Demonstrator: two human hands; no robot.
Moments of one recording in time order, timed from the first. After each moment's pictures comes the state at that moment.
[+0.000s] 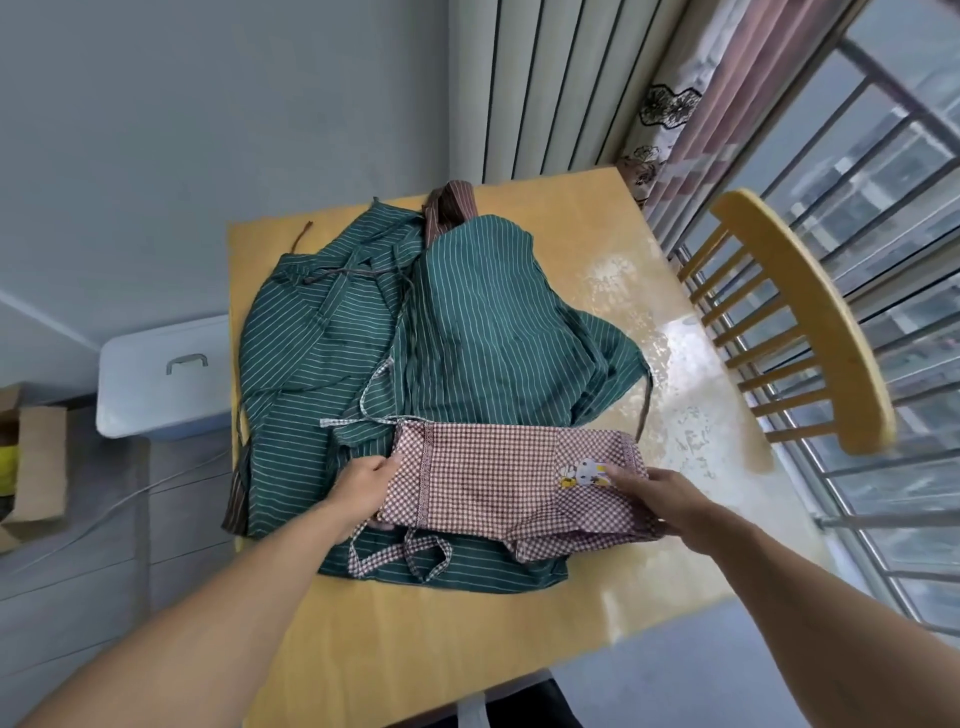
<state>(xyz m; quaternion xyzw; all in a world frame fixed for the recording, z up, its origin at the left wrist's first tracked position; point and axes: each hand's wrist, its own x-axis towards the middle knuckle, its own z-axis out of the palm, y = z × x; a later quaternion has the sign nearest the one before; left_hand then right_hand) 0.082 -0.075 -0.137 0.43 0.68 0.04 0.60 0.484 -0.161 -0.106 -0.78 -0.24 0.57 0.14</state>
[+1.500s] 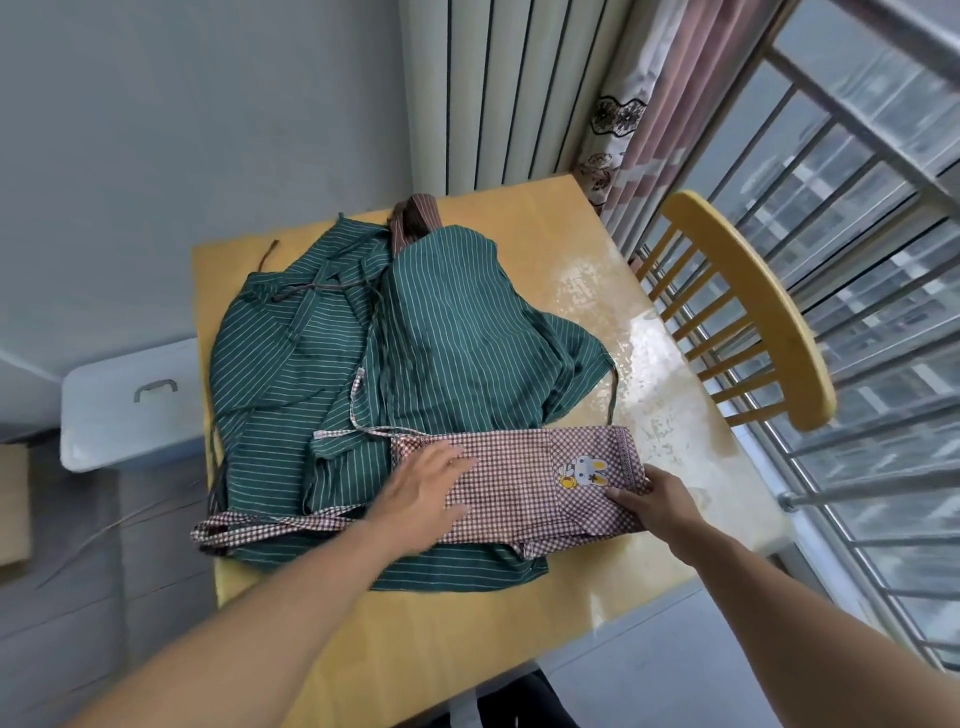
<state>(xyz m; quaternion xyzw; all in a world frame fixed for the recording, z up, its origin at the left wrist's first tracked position) 0.160 -0.107 -0.091 0.83 0.44 -0.08 0.32 0.484 -0.197 -0.094 -0.84 -0.29 0.42 0.18</state>
